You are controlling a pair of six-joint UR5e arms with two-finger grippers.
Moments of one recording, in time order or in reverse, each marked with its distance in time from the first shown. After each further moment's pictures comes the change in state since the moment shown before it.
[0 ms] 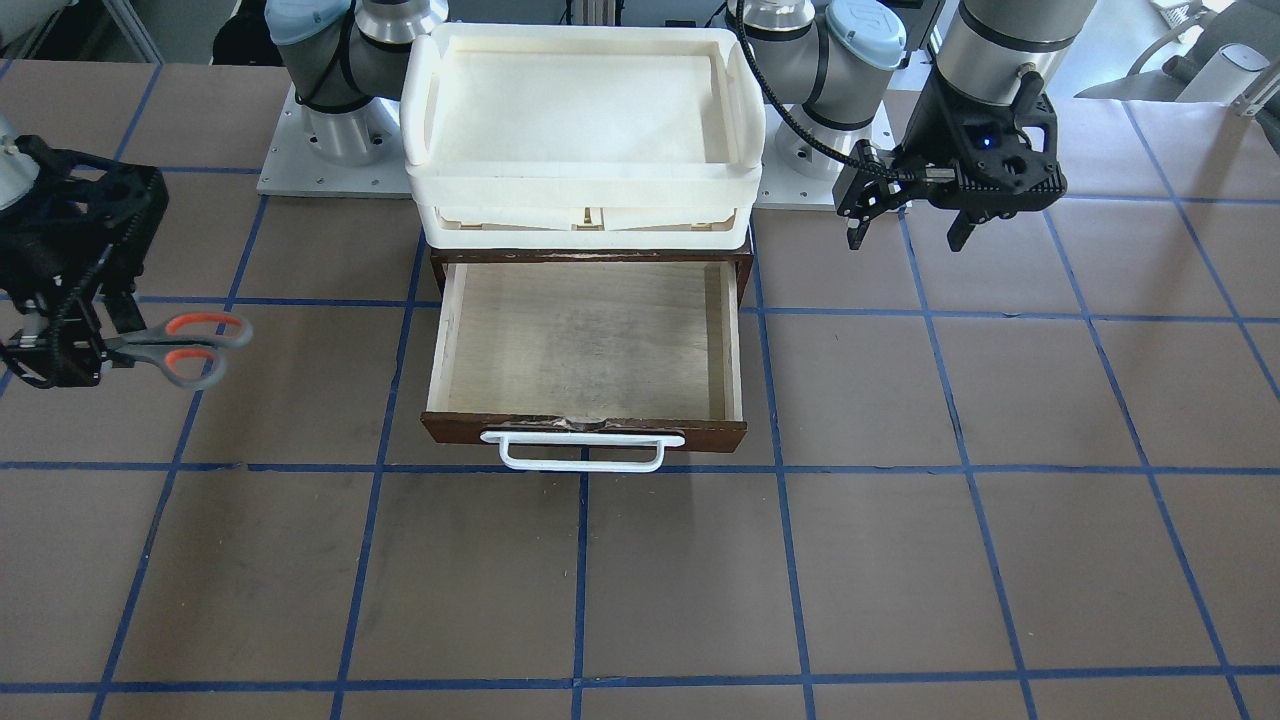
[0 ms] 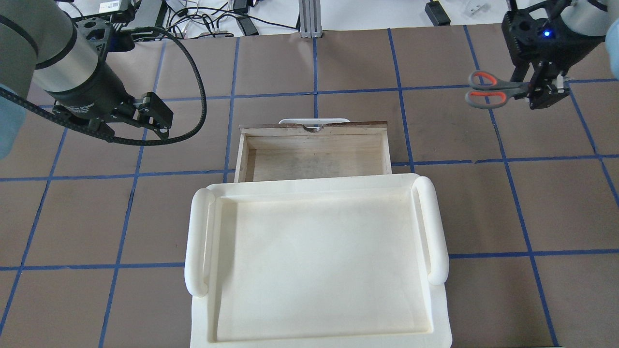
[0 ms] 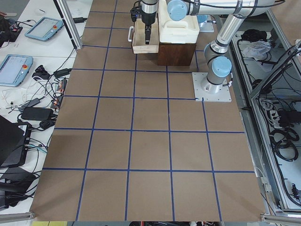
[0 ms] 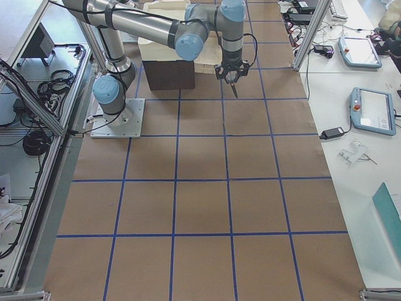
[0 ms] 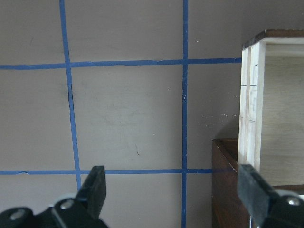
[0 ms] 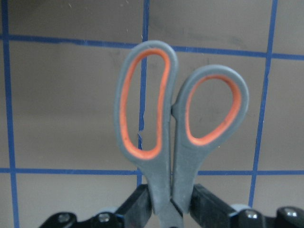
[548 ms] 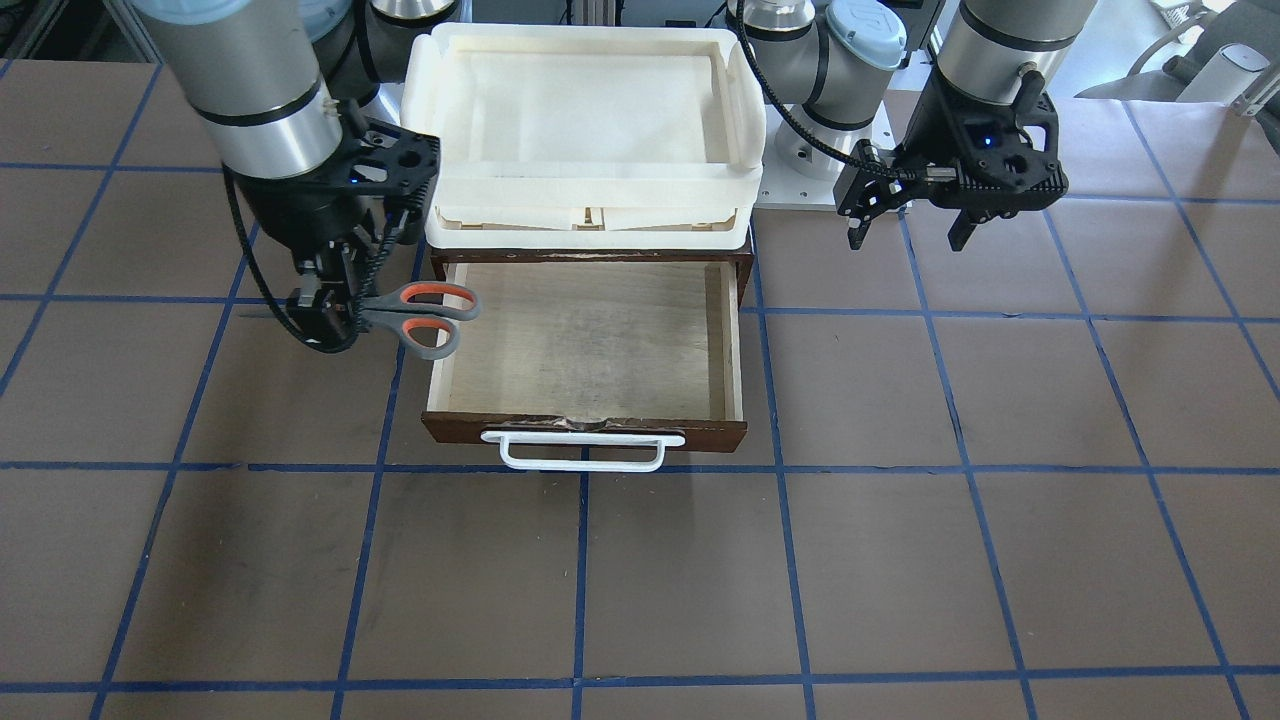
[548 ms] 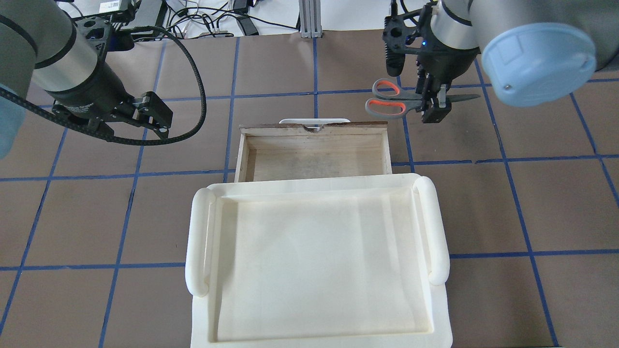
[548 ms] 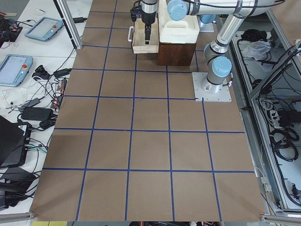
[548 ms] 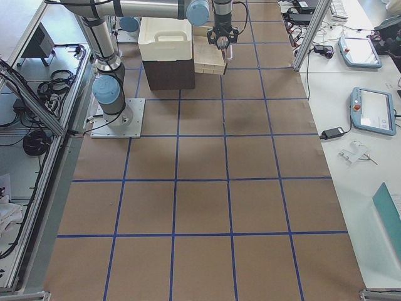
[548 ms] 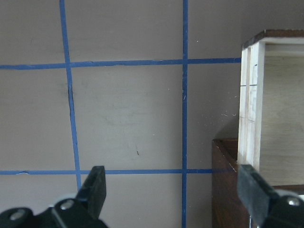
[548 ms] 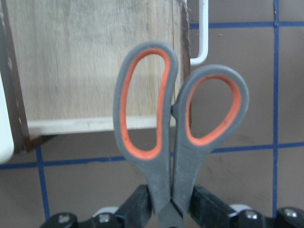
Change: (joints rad) left arm 0.000 0.000 0.001 0.001 0.001 0.000; right arm 0.338 0.020 -0.029 0.022 -0.015 0.428
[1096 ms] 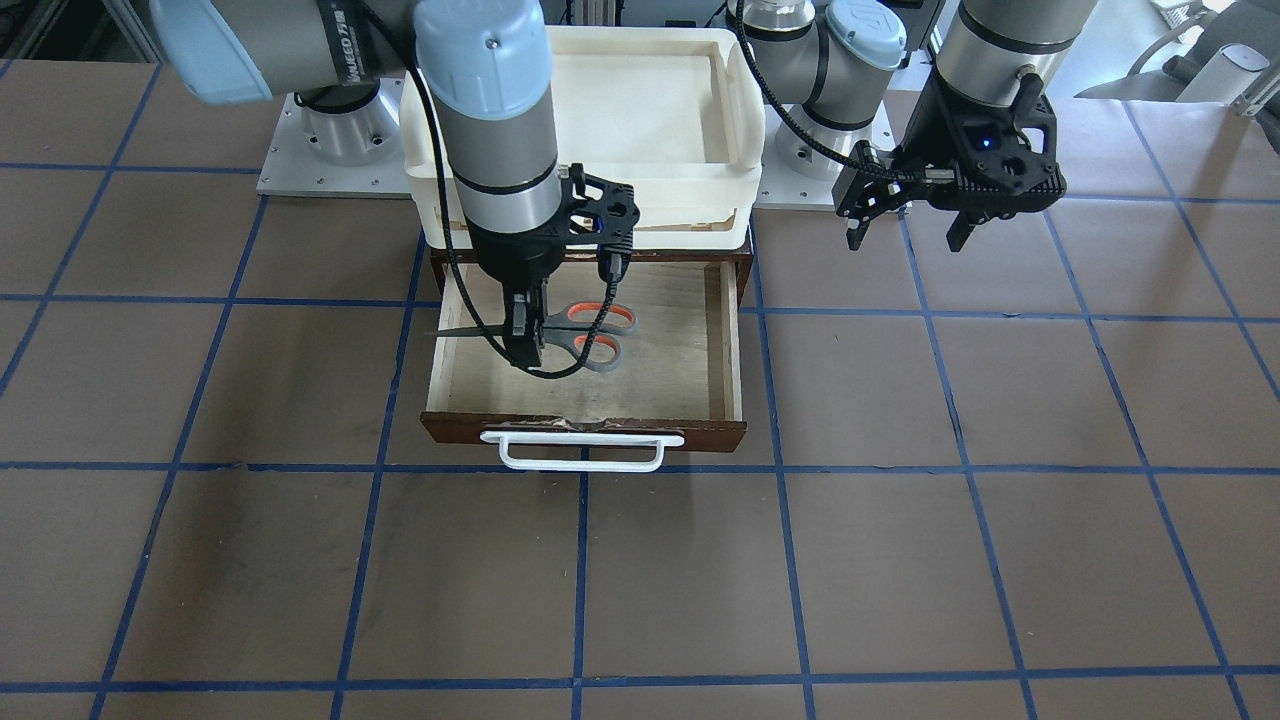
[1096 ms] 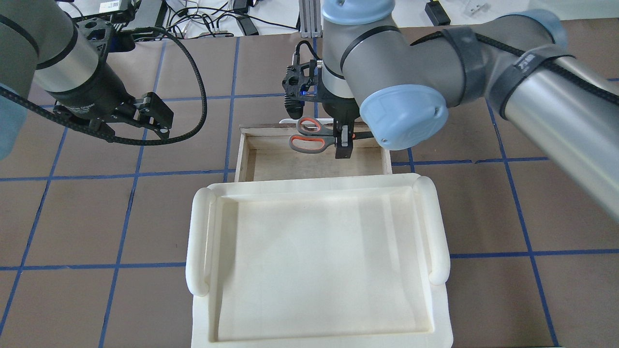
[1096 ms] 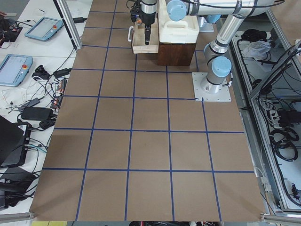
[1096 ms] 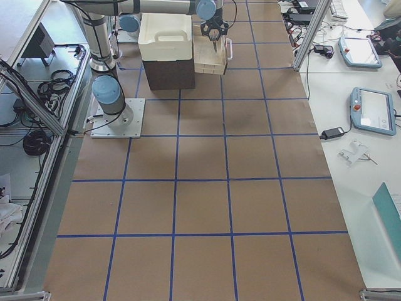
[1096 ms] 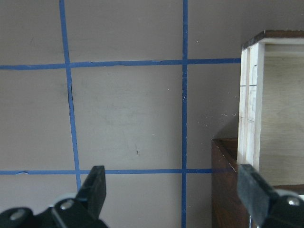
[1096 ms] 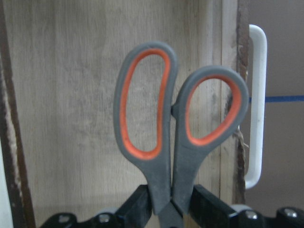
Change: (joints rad) left arm 0.000 -0.001 -0.002 0.000 -0.001 0.000; right arm 0.235 0.156 -0.001 -0.108 0.010 0.216
